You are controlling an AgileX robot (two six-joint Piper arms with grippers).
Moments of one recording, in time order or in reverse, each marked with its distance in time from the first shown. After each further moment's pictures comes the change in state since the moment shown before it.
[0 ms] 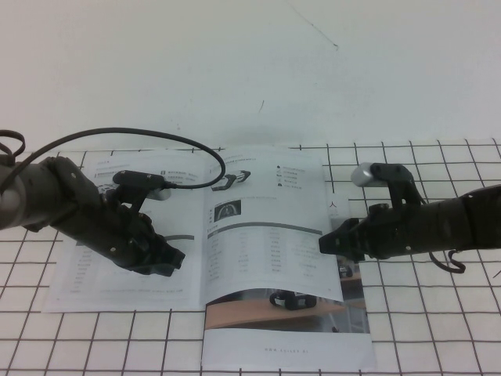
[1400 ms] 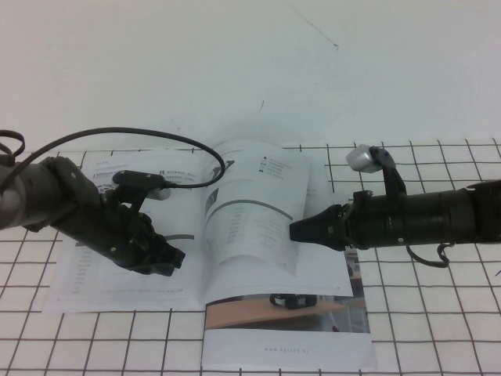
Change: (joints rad) right arm 0.006 -0.031 0.000 0.109 0.306 -0.099; left arm 0.000 0.000 0.000 -0.006 0.001 -0.002
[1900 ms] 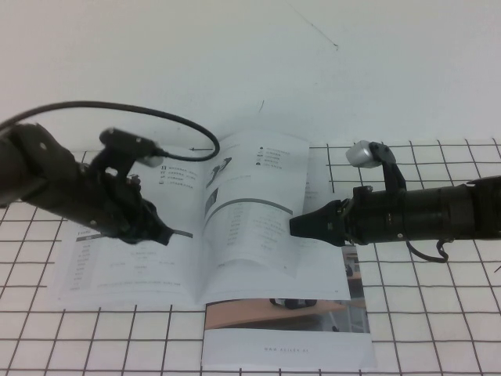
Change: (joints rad) right arm 0.000 0.000 -0.017 0.000 -0.011 -0.011; left arm 0.000 -0.184 0.000 0.044 0.027 0.053
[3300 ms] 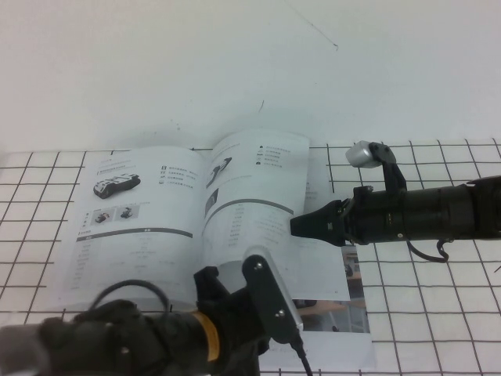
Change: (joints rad) right arm 0.000 0.000 0.000 0.000 -0.011 -0.004; left arm -0.656 -0.242 0.501 0.783 -0.685 -0.574
